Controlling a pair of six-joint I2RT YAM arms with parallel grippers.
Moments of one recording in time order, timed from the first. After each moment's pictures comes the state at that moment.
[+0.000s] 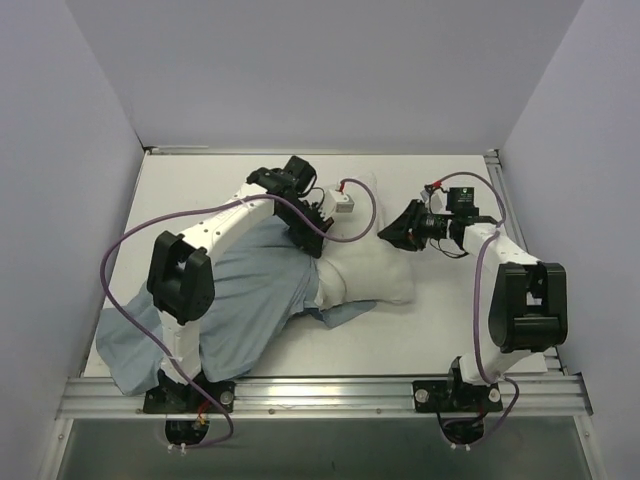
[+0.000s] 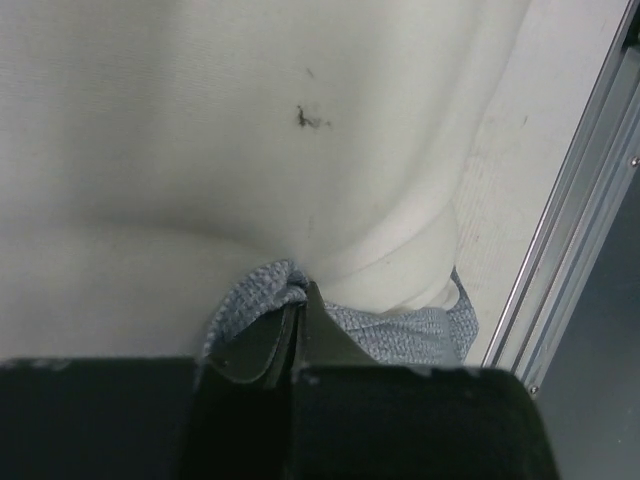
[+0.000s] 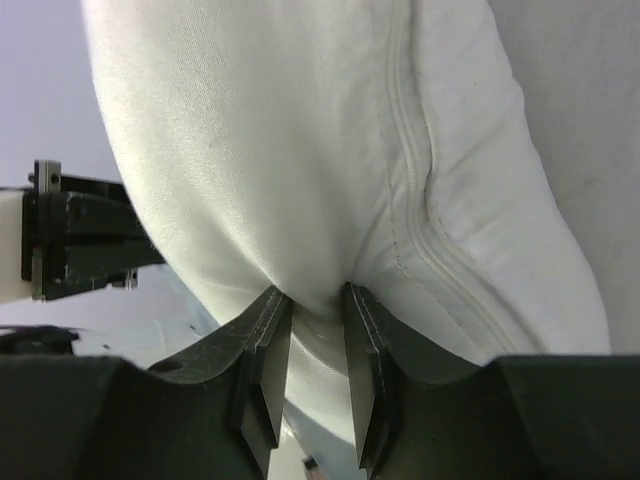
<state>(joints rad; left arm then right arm) -0.60 1.97 1.81 -1.04 0.58 0.44 0.02 1.61 0.96 -0.20 -0.93 0.71</state>
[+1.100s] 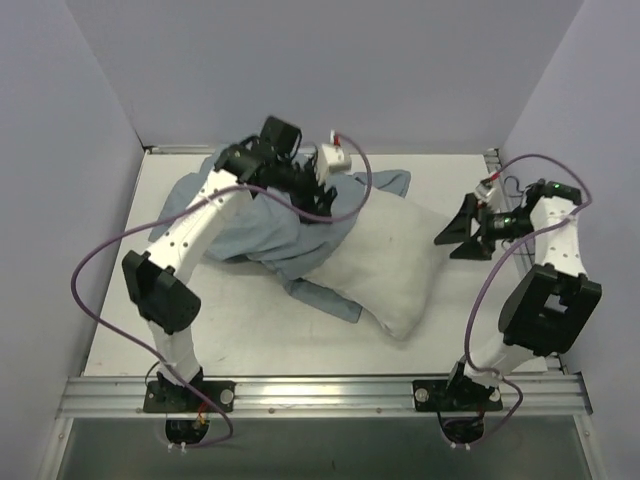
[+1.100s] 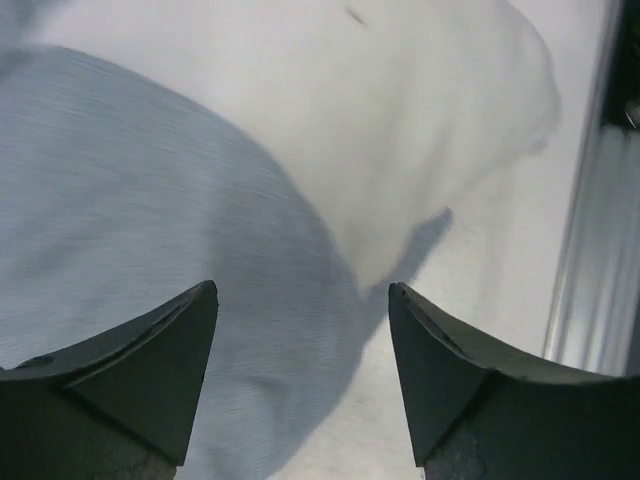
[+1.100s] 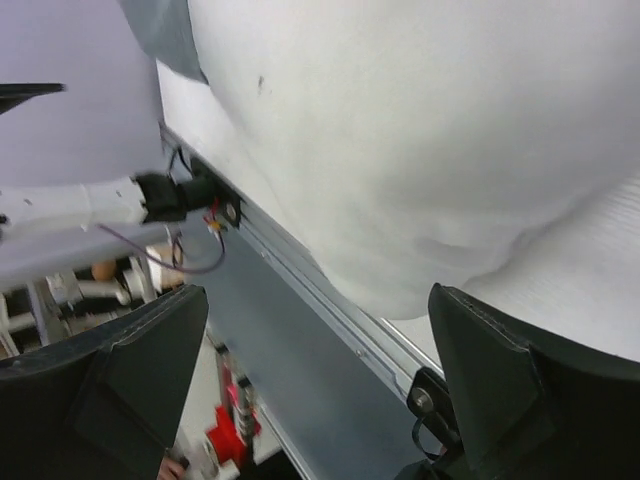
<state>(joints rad) -0.62 1.80 1.84 -0.99 0.63 0.53 -0.28 1.59 1.33 -1.37 -0.95 -0.36</state>
